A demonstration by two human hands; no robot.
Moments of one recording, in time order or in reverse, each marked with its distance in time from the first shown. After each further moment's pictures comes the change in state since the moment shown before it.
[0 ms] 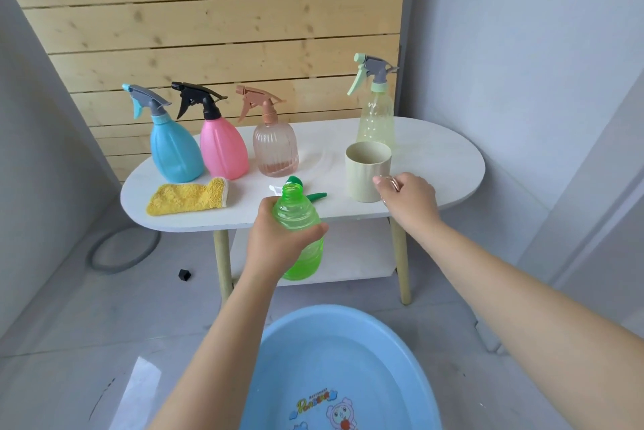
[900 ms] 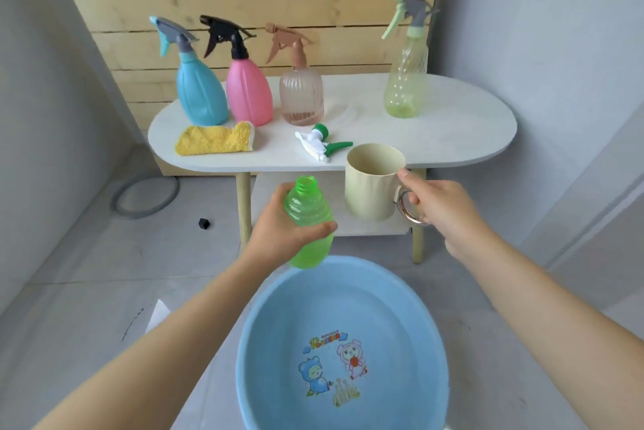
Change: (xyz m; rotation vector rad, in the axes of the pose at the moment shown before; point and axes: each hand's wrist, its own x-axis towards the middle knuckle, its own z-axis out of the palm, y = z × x) left_hand -0.039 -0.064 -0.034 0.030 -0.155 0.072; right_hand -0.105 -0.005 -0.014 0.377 -0.219 0.181
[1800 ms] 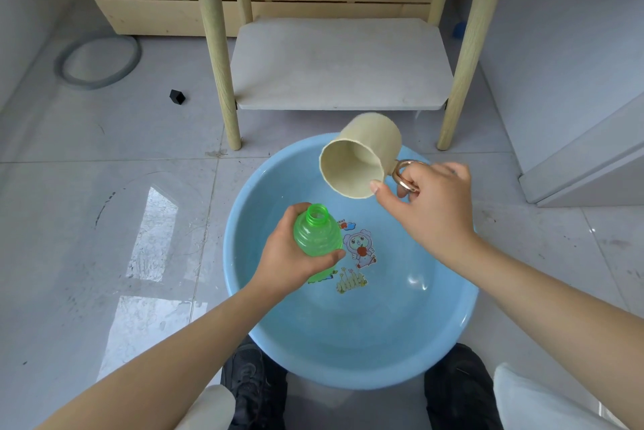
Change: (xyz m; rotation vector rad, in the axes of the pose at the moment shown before) left_hand -0.097 -0.208 0.081 0.022 -0.149 -0.234; right_hand -0.030 0.191 0.094 -0.631 0.089 -0.522
